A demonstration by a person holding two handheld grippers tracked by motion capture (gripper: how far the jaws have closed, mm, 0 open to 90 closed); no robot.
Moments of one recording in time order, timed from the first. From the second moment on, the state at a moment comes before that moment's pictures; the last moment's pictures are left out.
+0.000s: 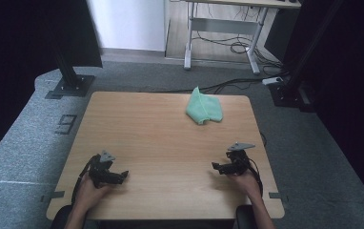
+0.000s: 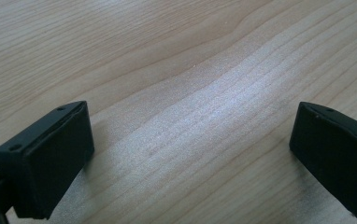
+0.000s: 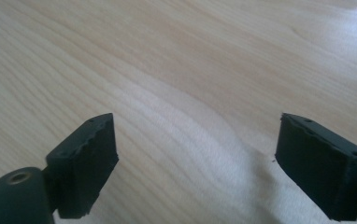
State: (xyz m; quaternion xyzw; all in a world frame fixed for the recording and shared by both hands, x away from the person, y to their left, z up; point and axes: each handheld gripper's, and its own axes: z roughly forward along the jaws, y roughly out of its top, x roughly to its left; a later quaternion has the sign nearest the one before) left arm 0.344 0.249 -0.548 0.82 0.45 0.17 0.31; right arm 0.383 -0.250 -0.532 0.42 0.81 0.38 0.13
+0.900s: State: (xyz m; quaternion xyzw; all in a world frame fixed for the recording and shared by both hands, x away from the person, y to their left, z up) left arm 0.344 0.249 -0.548 0.82 0.45 0.17 0.31; right arm 0.432 -0.235 -0.520 0.44 0.80 0.40 0.14
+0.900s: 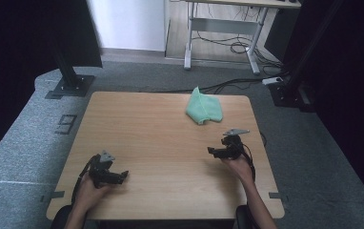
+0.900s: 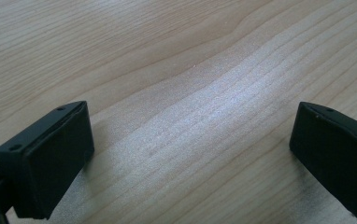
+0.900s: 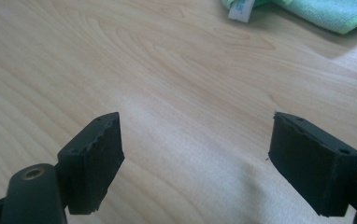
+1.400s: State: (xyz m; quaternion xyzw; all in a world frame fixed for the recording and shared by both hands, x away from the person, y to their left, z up) left arm 0.344 0.249 -0.548 0.82 0.45 0.17 0.31; right arm 0.461 -0.230 -0.520 0.44 0.79 0.39 0.14
